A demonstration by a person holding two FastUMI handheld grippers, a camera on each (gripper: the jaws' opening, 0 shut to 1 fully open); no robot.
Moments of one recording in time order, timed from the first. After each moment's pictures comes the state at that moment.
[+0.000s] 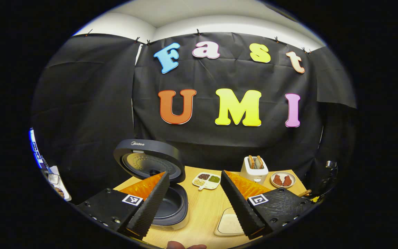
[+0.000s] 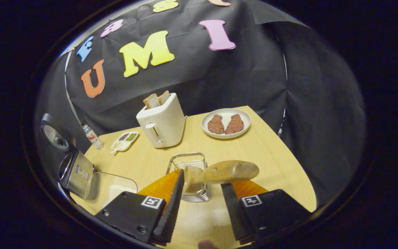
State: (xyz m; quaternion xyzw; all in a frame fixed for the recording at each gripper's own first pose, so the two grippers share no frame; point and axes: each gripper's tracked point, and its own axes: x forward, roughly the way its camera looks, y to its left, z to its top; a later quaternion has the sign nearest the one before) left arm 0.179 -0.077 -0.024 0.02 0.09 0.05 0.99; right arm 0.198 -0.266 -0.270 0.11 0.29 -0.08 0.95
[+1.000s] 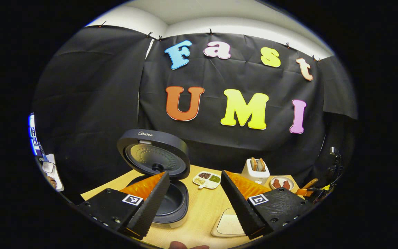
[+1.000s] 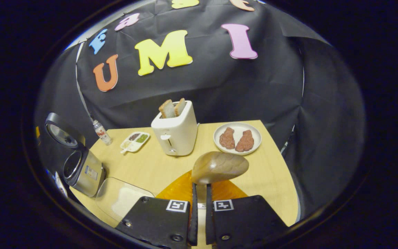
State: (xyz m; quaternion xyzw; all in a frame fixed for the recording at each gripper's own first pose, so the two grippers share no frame) left arm 0.165 -0.044 -0.024 -0.04 0.07 0.06 0.99; right arm 0.207 -0.239 -0.172 0.06 0.28 -0.04 0.96
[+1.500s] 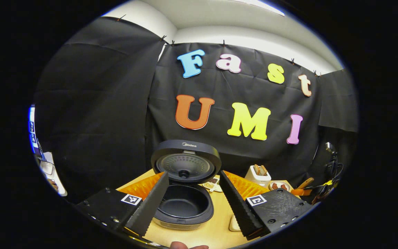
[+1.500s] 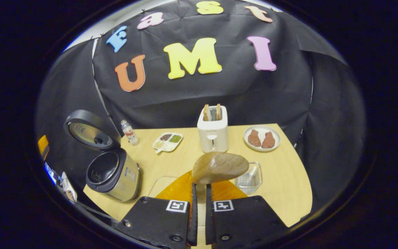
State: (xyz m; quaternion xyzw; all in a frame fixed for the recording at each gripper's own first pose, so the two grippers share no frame) left arm 0.105 0.063 -0.002 -0.06 0.04 0.03 1.00; right arm 0.154 -0.095 -0.162 0.07 0.32 -0.02 0.95
